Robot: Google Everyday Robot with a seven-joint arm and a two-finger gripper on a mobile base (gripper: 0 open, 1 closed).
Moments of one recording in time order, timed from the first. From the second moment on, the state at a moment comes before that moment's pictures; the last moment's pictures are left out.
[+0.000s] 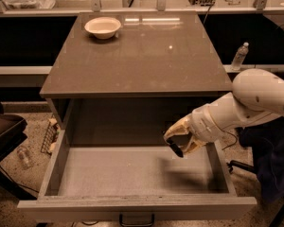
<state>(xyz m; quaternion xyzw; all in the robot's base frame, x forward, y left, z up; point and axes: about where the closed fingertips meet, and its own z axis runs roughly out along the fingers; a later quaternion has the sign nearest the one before) 0.479 -0.110 0.716 -0.27 -0.90 -0.33 0.06</state>
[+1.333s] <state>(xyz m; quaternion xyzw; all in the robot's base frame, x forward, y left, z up) 0.477 -0.105 0.716 -0.26 -0.90 -0.33 0.06</state>
